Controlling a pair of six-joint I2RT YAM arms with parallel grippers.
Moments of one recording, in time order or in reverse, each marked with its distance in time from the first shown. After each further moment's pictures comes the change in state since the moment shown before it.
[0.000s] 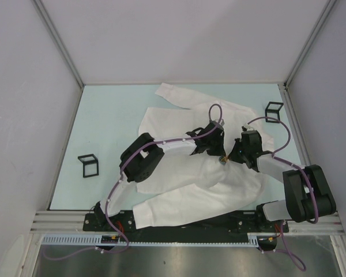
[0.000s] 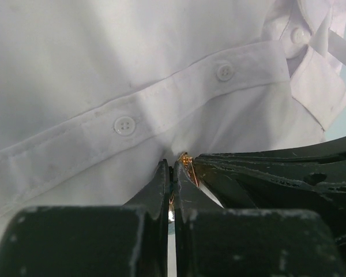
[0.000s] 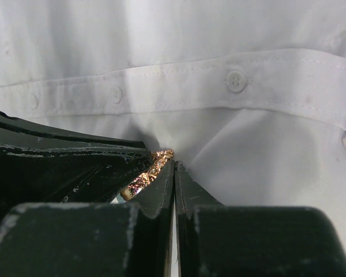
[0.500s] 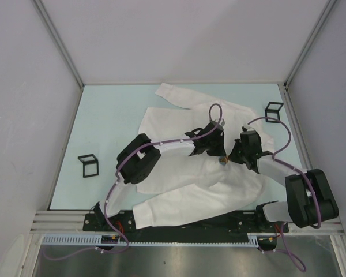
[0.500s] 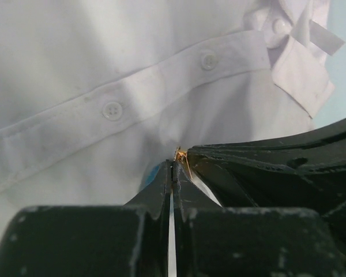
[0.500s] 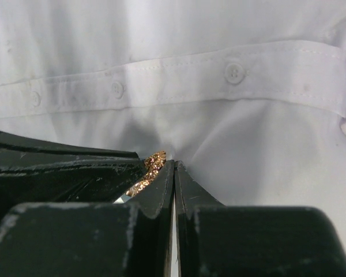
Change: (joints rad) left arm -0.005 -0.051 -0.056 0.032 -0.005 0.010; right arm 0.026 -0.035 0.002 -0.034 0.043 0.015
